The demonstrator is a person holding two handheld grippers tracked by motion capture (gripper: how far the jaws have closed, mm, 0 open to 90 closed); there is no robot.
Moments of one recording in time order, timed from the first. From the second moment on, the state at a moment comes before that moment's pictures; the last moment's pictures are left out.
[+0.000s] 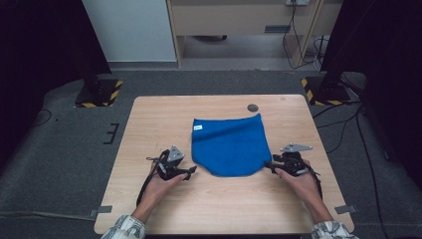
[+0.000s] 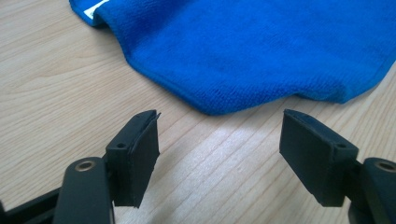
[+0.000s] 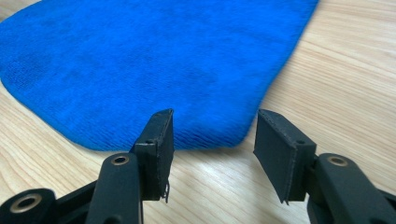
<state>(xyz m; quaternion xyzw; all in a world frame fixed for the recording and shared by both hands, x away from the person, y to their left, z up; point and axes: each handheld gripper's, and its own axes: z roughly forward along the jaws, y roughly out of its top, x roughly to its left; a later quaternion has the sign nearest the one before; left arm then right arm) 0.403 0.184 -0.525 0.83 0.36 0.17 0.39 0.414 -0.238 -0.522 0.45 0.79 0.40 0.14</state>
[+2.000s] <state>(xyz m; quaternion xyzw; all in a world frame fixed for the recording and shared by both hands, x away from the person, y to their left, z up) 0.410 0.171 -0.528 0.86 0.33 0.16 0.36 0.411 -0.224 -0.512 0.41 0.80 0.42 0.12</state>
